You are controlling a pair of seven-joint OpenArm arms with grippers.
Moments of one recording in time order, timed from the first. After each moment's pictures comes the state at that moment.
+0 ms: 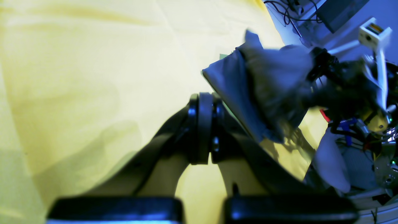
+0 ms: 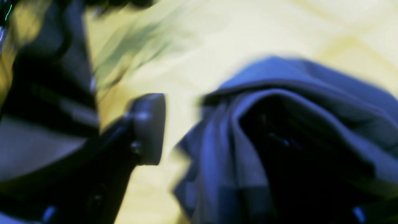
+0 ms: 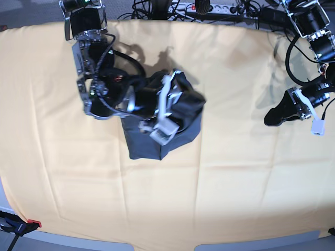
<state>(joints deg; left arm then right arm) -0.8 -25.2 -33.0 82.7 -88.6 -43.5 80.4 6.8 2.4 -17.9 102.2 44.8 40.0 -64.6</state>
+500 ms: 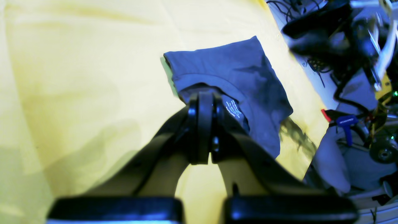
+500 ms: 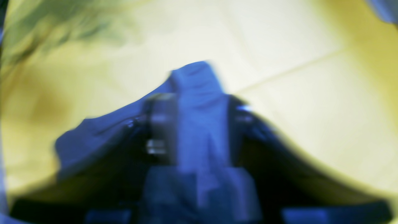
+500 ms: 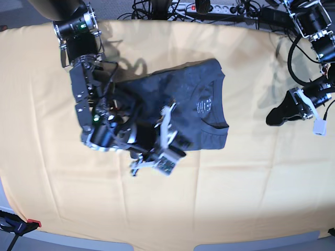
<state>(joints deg) -1.0 -25.9 -33.0 82.7 -88.6 -42.6 81.0 18.0 4.6 -16.8 102.2 25.9 36.4 -59.1</state>
